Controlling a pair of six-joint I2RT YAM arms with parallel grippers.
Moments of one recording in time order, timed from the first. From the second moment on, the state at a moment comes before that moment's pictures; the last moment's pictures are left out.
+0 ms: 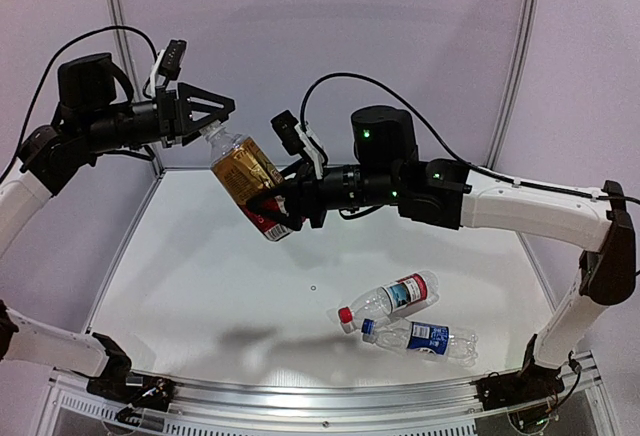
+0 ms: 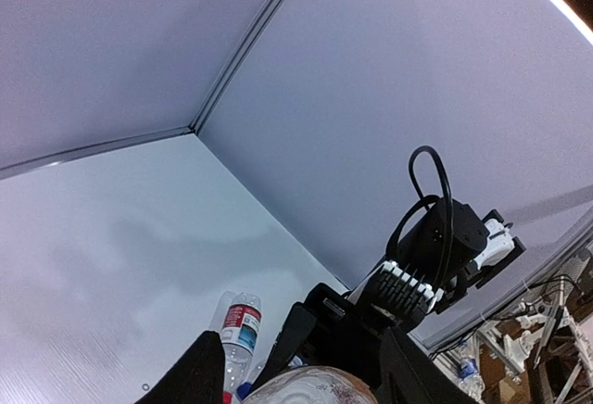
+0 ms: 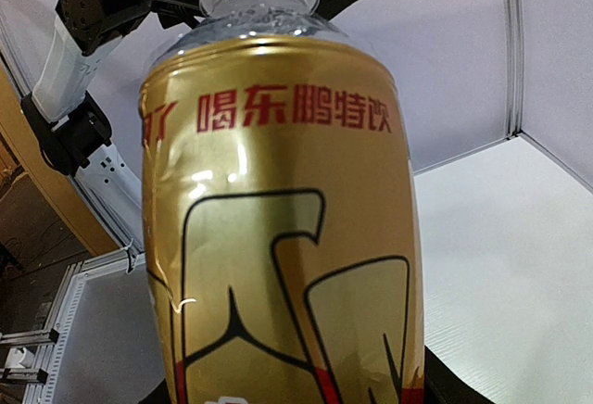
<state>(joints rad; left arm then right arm) -0.55 1.16 1.46 -0.40 0.58 -0.55 1.07 1.67 1.51 -0.02 -0.40 0.25</state>
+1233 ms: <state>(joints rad) -0.60 1.27 1.74 -0.94 0.06 -1.07 1.07 1.80 1.63 -0.24 0.15 0.06</state>
